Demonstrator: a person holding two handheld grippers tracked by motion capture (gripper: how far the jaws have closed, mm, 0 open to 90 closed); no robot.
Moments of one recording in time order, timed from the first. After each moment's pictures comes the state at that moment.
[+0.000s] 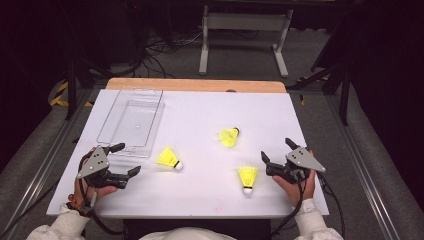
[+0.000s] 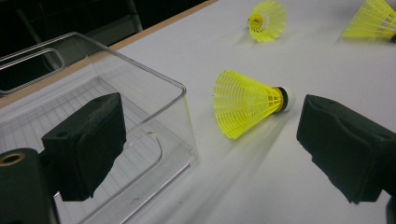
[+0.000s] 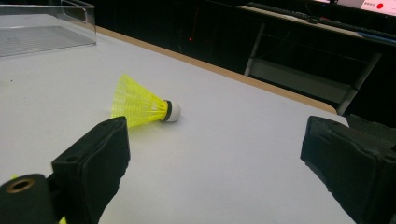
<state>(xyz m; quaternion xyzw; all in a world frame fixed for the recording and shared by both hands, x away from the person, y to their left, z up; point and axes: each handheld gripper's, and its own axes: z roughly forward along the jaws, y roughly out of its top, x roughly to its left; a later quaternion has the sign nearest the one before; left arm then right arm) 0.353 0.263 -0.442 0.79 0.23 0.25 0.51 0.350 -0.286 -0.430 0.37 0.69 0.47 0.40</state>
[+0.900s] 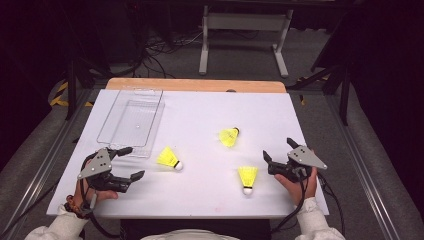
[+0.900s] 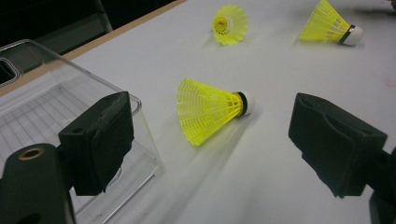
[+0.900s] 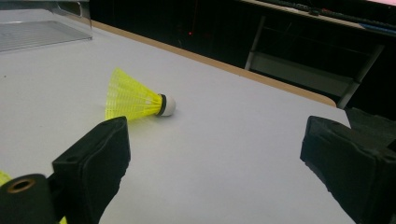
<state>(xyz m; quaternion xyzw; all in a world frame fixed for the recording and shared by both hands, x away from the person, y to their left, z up) 0.347 0.253 -0.433 0.81 0.19 0.20 0.52 0.354 -0.291 -0.430 0.38 0.70 0.46 0.39</state>
